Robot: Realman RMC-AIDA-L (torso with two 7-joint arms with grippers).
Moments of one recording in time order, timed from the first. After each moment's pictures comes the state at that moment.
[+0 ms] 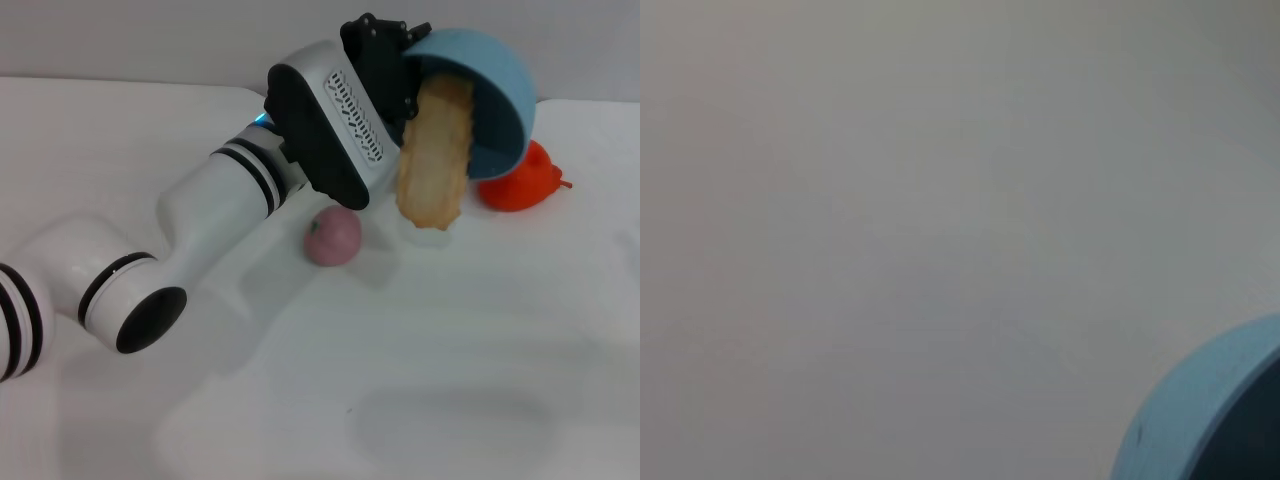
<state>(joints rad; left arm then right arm) -0.69 -2.08 2.38 0.61 -0.75 0.66 0.79 0.11 2.07 -0.82 -0.72 -1.15 -1.58 1.27</state>
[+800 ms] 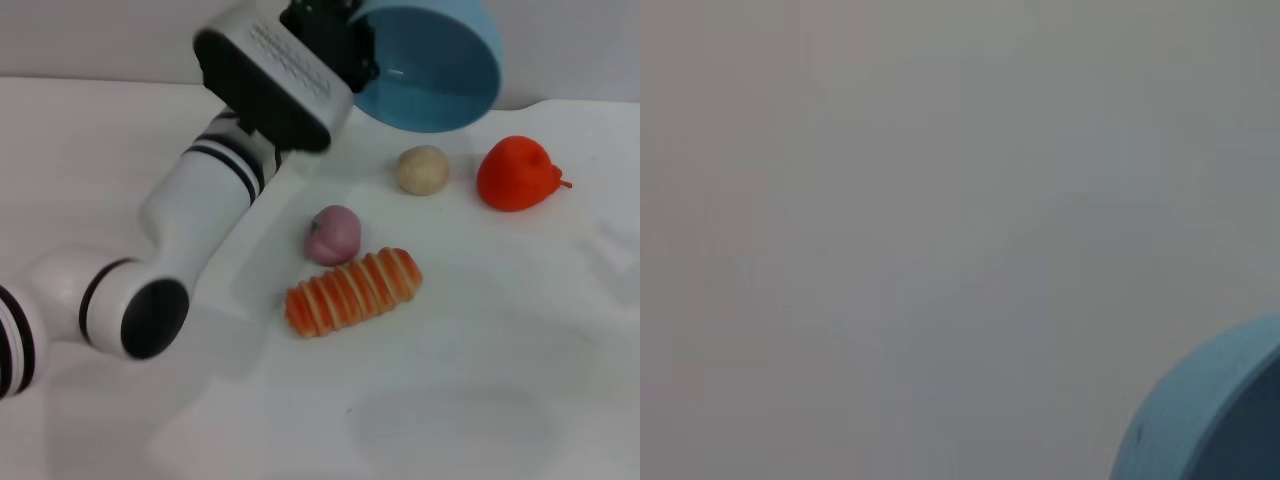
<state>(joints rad) -0.63 -2.08 2.37 0.69 -1.06 0.69 0.80 0.16 2.07 -0.82 -0.74 -1.30 -1.56 1.27</state>
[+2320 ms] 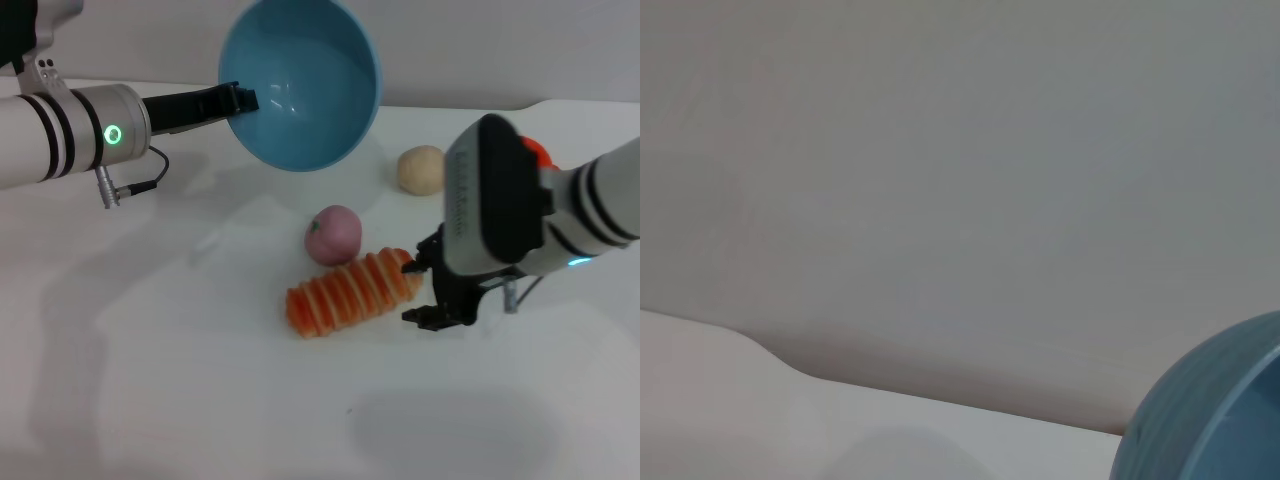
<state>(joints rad) -0.40 -2.05 1.38 1.02 -1.30 -0.72 0.60 0.68 2.08 -1.70 -1.02 -2.32 -1.15 1.83</state>
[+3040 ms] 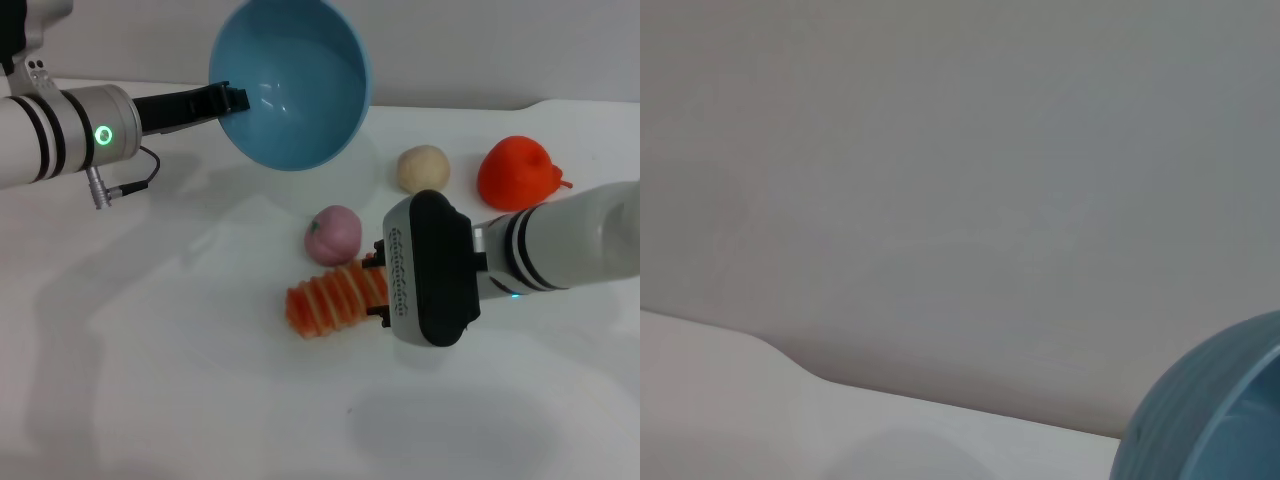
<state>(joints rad) -0.39 -2.05 1.37 1.02 -1.30 -0.72 0.61 0.64 2.08 -2.01 -1.02 -2.35 -0.79 1.83</state>
